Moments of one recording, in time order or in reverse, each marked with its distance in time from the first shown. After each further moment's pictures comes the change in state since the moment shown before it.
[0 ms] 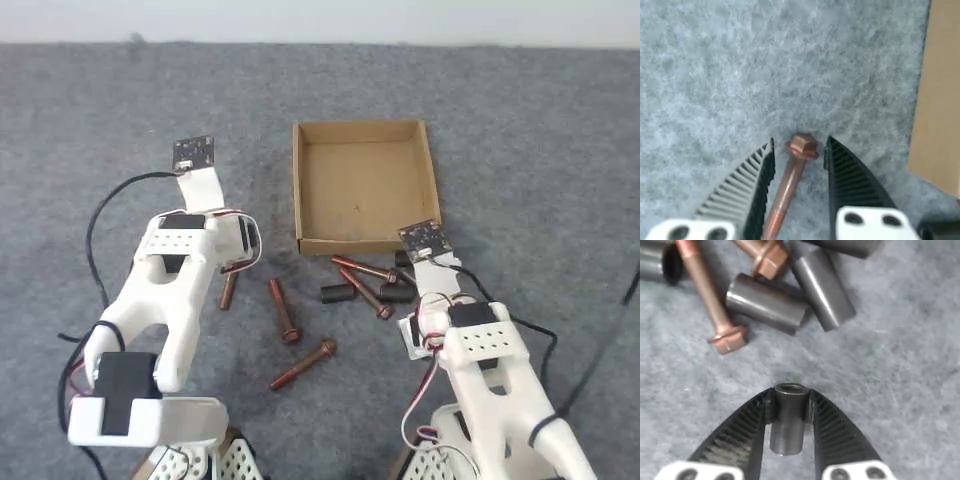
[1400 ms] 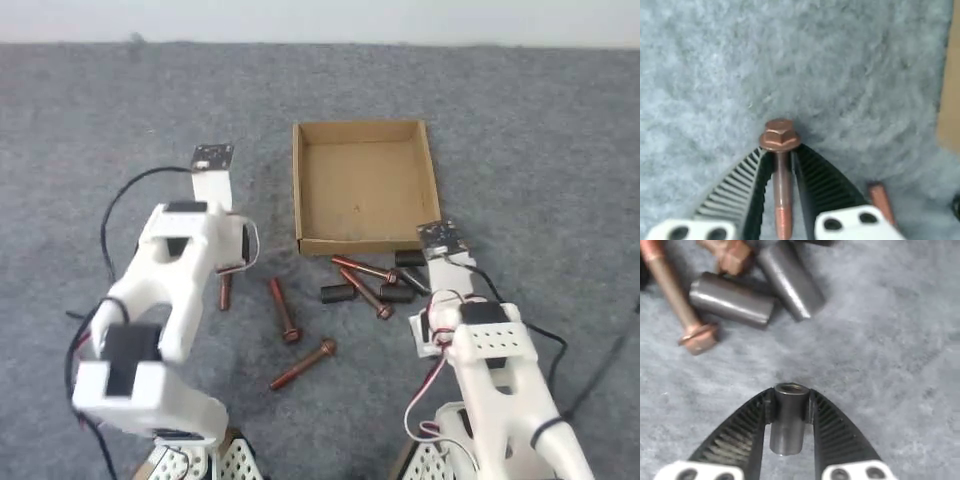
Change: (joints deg) left arm -0.6 5.5 -3.0 4.5 -10.3; right arm 5.7 0.0 -0.1 0.4 0.3
